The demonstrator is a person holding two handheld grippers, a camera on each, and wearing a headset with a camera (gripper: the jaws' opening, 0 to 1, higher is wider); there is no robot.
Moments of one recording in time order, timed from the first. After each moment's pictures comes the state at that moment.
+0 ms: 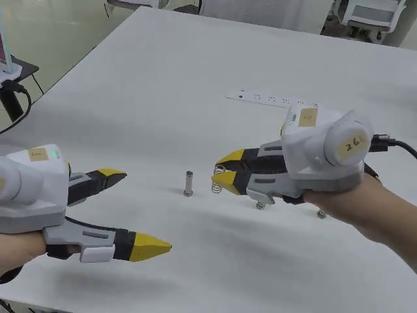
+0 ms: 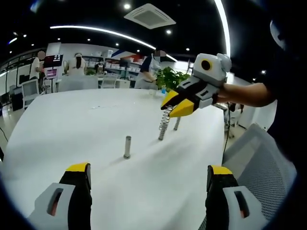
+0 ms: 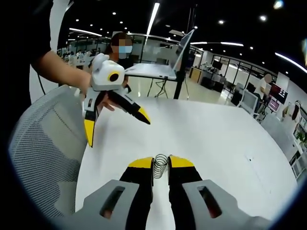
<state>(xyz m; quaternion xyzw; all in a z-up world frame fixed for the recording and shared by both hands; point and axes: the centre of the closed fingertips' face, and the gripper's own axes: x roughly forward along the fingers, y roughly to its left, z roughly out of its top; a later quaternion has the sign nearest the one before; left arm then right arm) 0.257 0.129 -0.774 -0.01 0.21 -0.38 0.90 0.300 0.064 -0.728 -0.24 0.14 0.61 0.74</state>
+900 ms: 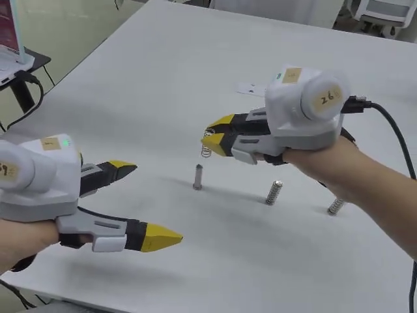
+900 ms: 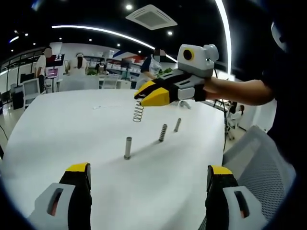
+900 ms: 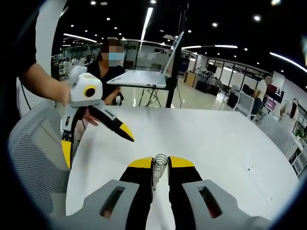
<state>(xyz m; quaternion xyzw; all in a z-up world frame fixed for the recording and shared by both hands) 0.258 0.128 -0.772 -0.02 0.21 -0.38 0.90 0.334 0.102 -0.713 -0.21 0.13 0.60 0.76</state>
